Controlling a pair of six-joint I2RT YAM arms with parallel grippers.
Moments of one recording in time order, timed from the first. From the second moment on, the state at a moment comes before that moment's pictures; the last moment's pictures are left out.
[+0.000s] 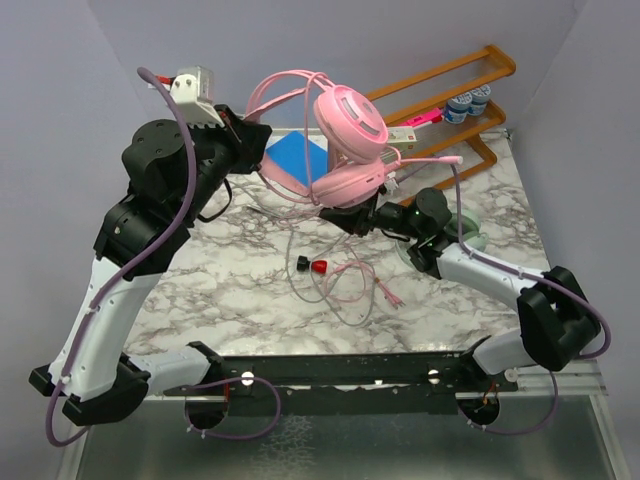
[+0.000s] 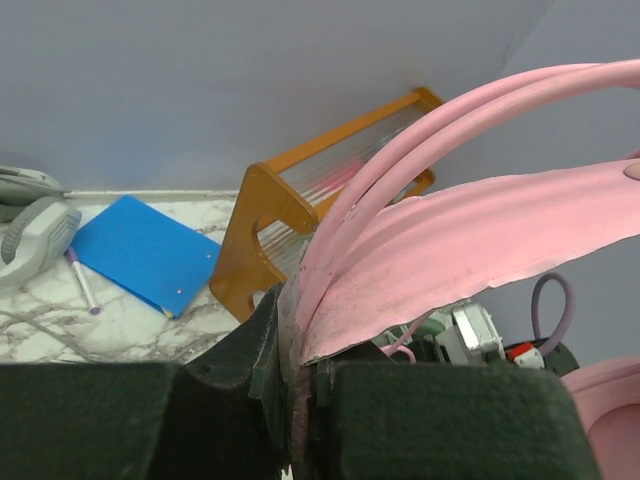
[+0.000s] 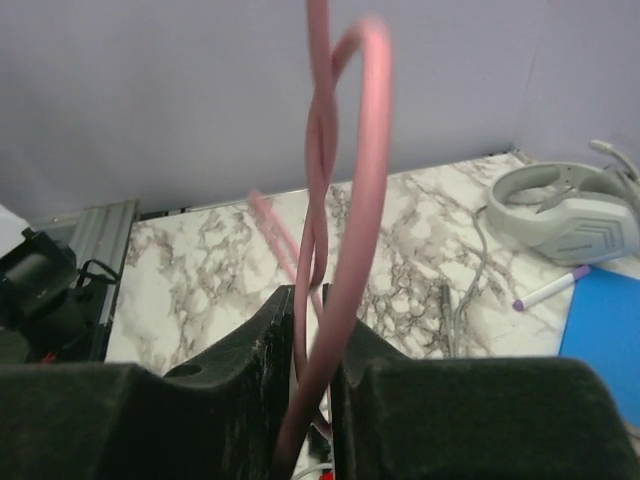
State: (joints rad) left arm -0.60 1.15 1.78 -0.63 -0.15 -0.40; right arm 0.61 1.43 0.84 0.84 -0.70 0.16
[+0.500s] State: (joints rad) left arm -0.60 1.19 1.82 -0.60 -0.31 -0.38; right arm 0.61 1.43 0.74 0.87 -0.79 0.23
